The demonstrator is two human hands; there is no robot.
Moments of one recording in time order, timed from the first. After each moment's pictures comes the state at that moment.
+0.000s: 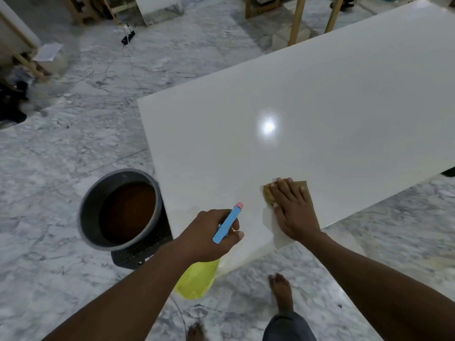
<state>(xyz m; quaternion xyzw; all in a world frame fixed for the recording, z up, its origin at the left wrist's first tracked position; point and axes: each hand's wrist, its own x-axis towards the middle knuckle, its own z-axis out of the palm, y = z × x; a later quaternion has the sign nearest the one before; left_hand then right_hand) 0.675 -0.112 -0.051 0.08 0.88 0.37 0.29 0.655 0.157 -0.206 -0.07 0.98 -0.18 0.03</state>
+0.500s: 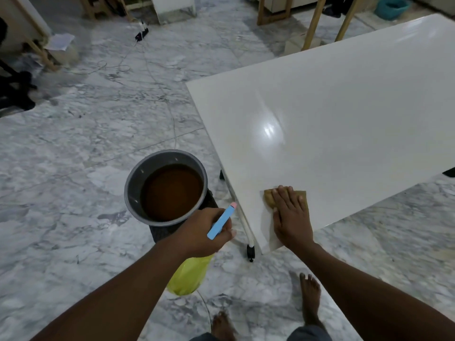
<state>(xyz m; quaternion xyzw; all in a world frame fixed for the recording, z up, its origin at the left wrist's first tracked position) 0.737 -0.325 -0.067 0.10 0.87 0.39 0.27 0.736 -0.054 -0.219 -0.01 0.98 -0.21 -0.03</state>
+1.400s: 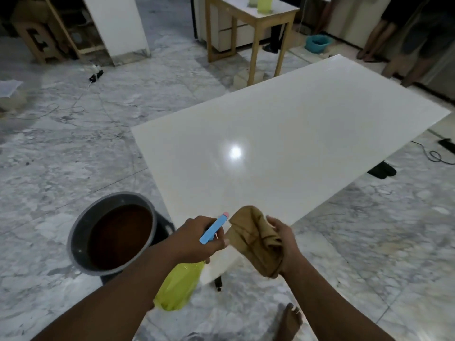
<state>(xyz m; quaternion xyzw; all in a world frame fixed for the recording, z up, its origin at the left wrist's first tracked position) 0.703 -0.188 -0.008 0.17 0.86 0.36 0.33 0.765 0.033 -0.055 0.39 0.31 -0.85 0.15</state>
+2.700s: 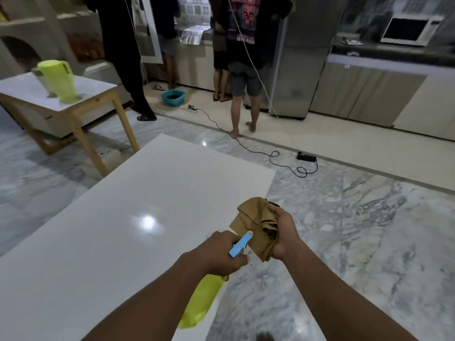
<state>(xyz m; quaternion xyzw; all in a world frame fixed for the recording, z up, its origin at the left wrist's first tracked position) 0.470 0.618 0.042 0.46 0.78 0.19 0.37 0.571 0.785 -0.002 0.44 0.26 -0.85 -0.14</state>
